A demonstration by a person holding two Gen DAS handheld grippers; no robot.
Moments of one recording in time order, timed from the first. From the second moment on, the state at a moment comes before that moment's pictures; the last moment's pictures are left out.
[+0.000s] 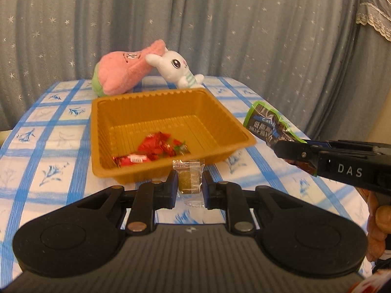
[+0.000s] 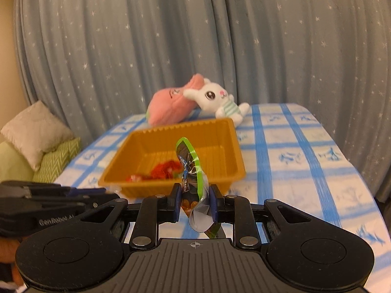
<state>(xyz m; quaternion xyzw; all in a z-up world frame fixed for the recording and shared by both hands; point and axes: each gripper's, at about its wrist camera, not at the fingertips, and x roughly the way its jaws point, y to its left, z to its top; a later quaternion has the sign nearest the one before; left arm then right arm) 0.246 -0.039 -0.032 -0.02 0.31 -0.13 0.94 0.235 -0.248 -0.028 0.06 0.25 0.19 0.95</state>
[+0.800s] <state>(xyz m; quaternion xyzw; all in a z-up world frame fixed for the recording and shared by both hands) 0.343 0.015 -0.034 -0.08 0.31 -0.09 0.94 0.352 -0.213 -0.027 0.11 0.27 0.19 0.94</state>
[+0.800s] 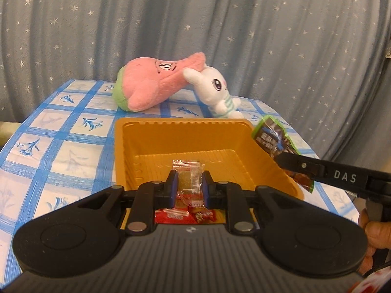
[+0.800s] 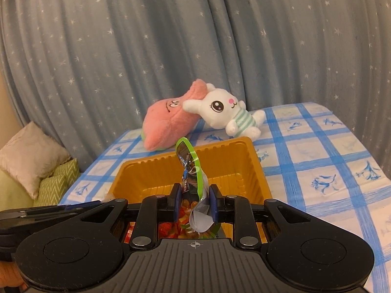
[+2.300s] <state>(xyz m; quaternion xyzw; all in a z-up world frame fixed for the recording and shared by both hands) 0.367 0.016 -0.048 -0.05 0.32 -0.05 0.94 0.375 -0.206 -0.041 0.12 0.29 0.19 0.93</state>
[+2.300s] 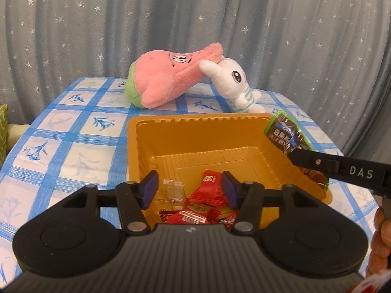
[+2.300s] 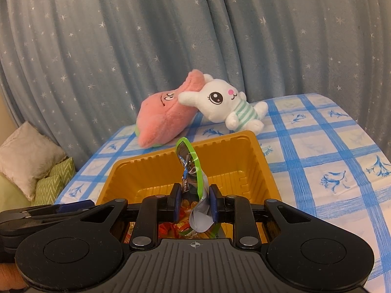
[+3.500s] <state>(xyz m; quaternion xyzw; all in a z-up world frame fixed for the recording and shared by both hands) 0.360 0.013 -0.049 -0.01 0.31 -0.02 0.95 0.380 -0.225 -0.032 0.15 0.24 0.15 0.95</state>
